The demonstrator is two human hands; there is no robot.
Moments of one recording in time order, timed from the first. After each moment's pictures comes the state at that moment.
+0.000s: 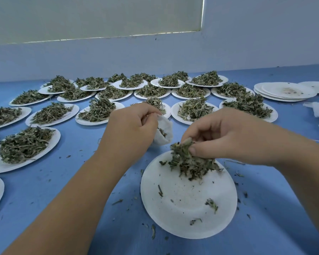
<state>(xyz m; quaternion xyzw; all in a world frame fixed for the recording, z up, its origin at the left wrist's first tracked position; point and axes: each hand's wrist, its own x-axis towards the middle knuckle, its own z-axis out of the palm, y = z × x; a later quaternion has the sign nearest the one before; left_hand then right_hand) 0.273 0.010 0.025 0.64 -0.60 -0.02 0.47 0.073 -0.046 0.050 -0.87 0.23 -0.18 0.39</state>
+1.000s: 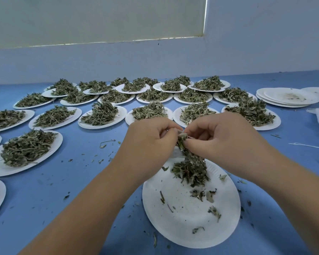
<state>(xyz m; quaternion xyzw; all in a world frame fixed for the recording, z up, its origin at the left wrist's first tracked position) 0.251 0.016 0.025 0.61 -0.63 -0.10 0.47 0.094 -0.035 0.038 -0.84 0.35 -0.33 0.25</state>
